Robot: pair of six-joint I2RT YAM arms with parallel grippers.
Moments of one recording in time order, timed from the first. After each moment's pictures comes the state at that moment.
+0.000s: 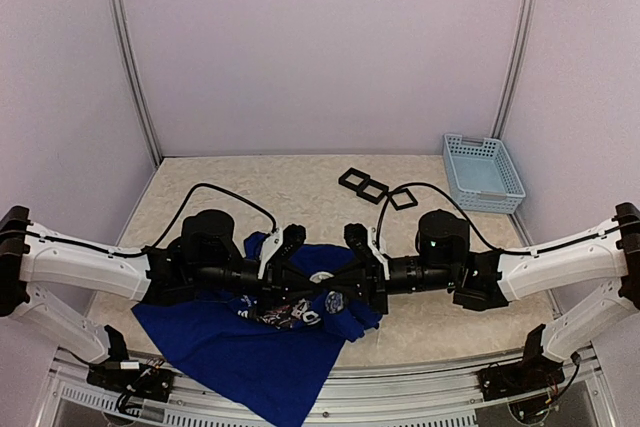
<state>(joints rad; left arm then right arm) -1.02 1.36 0.63 0.44 0.48 -0.02 1.08 1.38 0.63 0.56 -0.42 -0.04</state>
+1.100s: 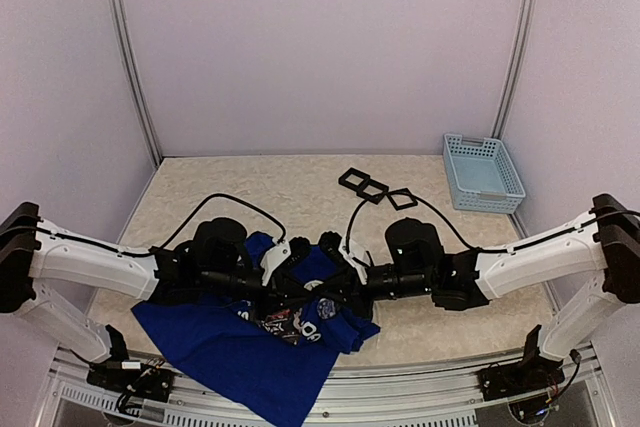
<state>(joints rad) -1.01 1.41 0.63 0.31 0.39 0.02 1.10 1.52 0.72 0.41 -0.25 0.04</state>
